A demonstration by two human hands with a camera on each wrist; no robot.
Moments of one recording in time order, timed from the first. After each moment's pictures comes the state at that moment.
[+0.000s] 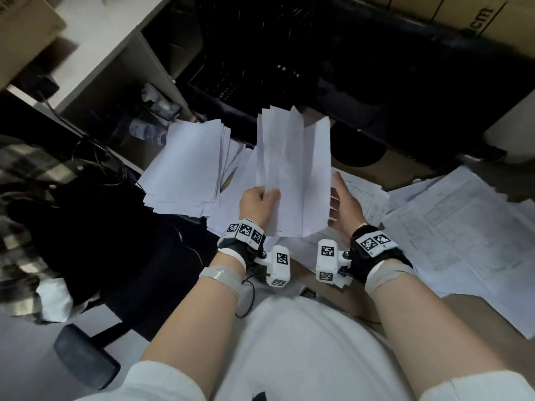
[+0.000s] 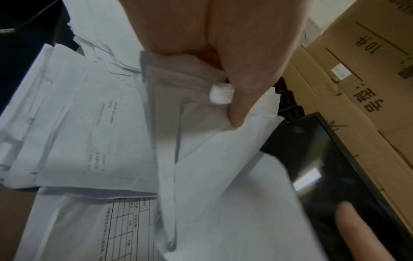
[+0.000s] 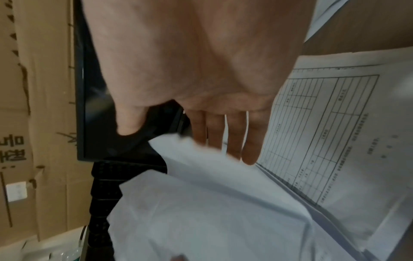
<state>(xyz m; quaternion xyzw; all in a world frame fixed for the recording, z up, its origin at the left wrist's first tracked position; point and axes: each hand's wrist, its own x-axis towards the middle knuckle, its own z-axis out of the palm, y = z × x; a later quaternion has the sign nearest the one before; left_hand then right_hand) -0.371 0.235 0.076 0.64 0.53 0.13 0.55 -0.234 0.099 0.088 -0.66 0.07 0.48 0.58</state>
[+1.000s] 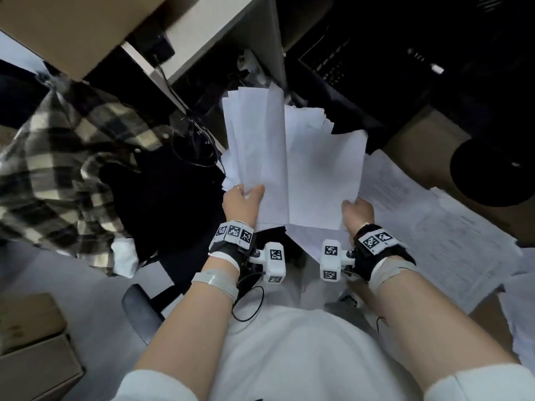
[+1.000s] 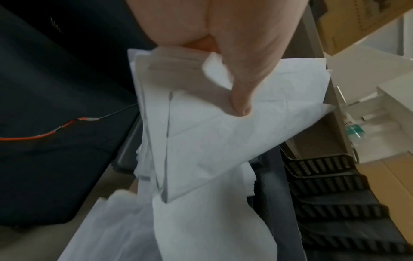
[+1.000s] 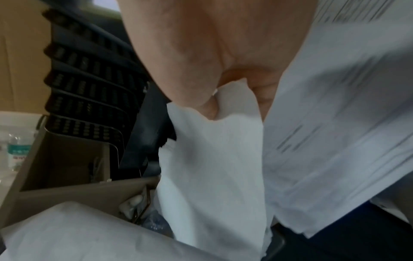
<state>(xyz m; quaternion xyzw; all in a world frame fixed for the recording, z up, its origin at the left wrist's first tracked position) -0.541 0.422 0.063 0.55 0.68 0.23 0.43 -0.338 0.306 0.009 -0.82 -0.05 0.44 0.37</state>
